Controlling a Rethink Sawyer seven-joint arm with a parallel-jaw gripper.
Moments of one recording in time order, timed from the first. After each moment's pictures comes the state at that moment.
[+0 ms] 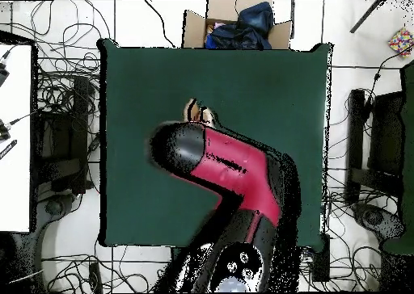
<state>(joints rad) 0.06 -0.73 -0.44 1.56 0.22 0.79 2.44</state>
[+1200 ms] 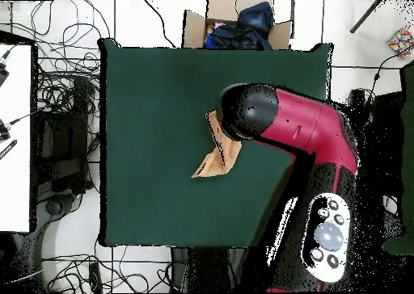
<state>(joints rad) -0.18 -0.68 -0.22 1.34 0.01 0.82 2.01</state>
